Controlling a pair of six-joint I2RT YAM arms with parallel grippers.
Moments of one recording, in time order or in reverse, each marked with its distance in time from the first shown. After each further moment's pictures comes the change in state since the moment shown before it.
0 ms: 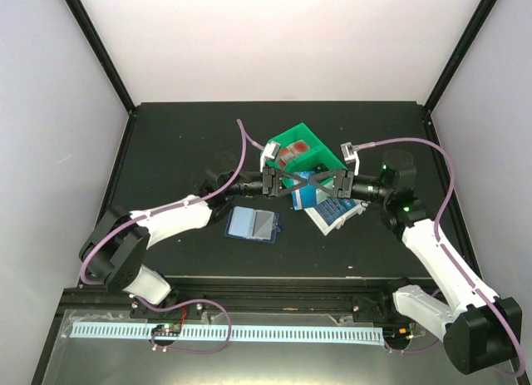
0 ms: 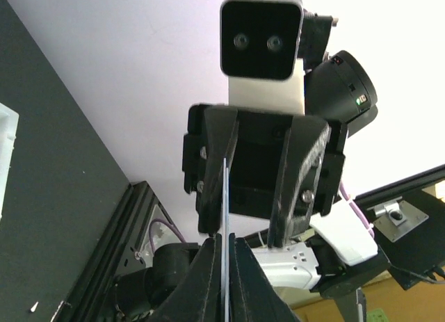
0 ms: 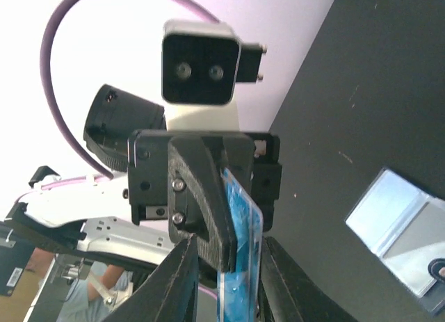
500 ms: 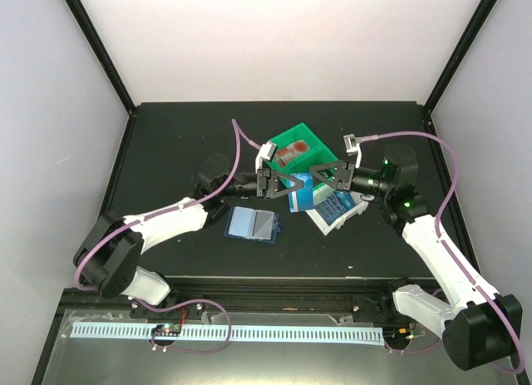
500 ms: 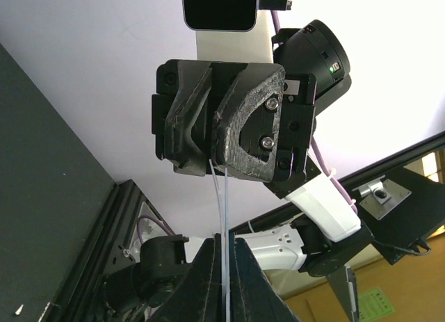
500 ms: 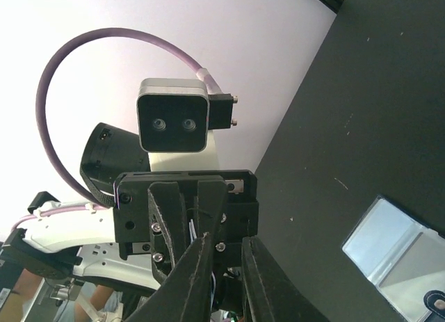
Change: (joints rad) left arm 0.004 -0.054 -0.033 0.062 0.052 -0.004; right arm -0.003 0.026 0.051 0.041 0.068 0.026
